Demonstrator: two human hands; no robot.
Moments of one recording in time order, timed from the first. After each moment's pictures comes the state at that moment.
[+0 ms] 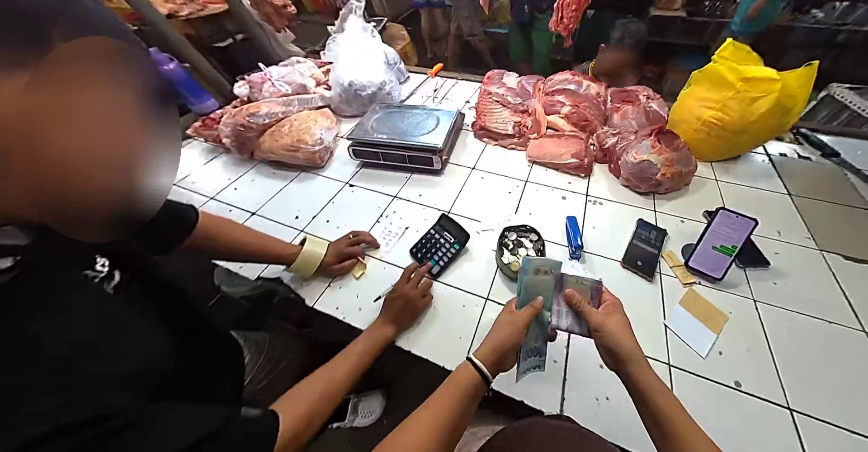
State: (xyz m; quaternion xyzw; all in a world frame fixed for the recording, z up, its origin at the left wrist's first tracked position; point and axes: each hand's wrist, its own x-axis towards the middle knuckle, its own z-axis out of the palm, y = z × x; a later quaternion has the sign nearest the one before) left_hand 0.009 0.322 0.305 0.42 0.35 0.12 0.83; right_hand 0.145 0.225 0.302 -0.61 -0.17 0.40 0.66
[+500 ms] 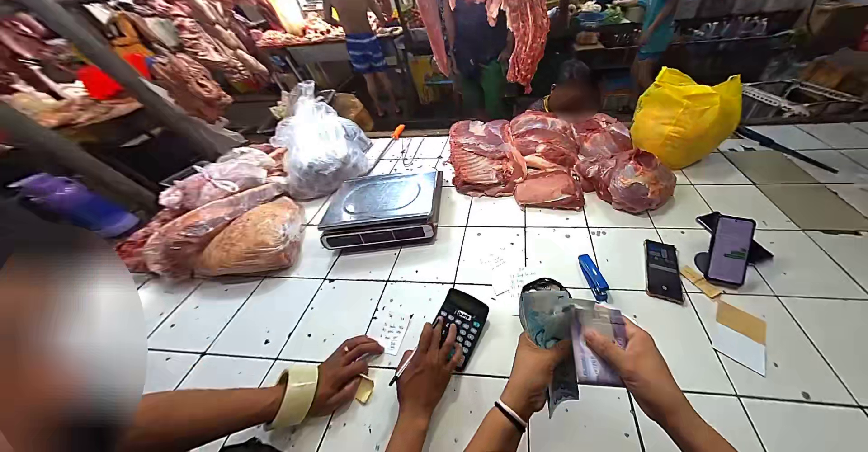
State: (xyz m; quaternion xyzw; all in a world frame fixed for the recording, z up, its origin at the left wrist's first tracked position) left_hand 0.016 0.418 0.306 0.44 0.30 0.16 0.83; right_hand 0.112 0.296 0.330 -0.64 -0.16 0.30 0.69
